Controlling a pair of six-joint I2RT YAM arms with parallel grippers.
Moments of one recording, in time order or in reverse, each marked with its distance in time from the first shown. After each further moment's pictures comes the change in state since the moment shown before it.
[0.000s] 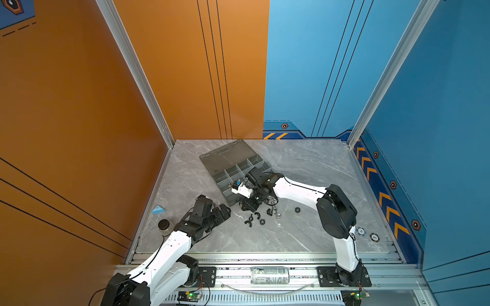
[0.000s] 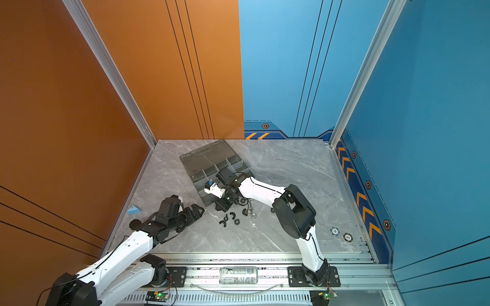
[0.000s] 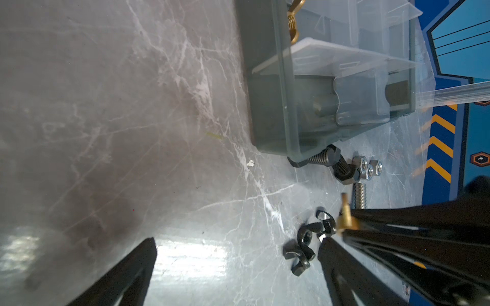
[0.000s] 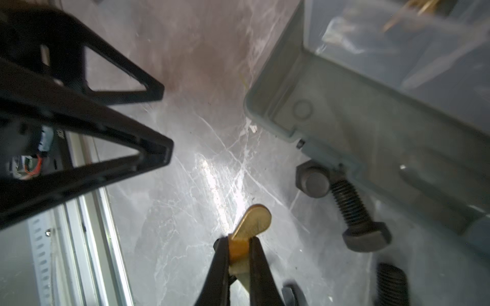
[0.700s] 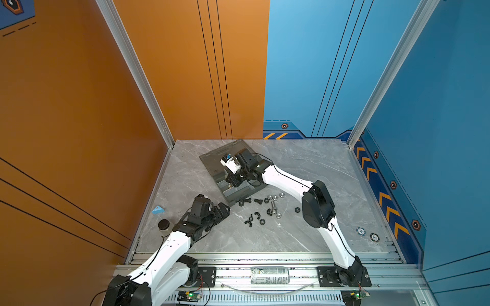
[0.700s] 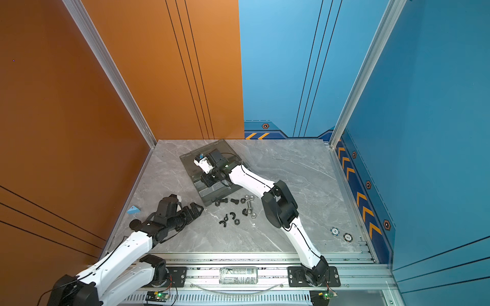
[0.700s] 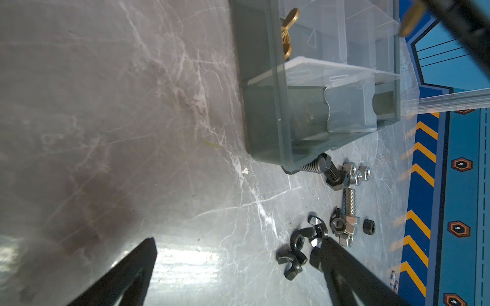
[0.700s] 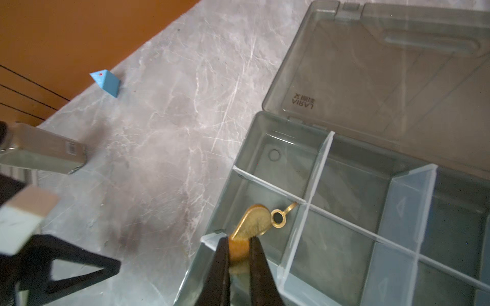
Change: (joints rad) left arm 0.038 -0.009 -0.009 0.031 0.034 0.000; right arm -0.018 0.324 0.515 0.097 0.161 0.157
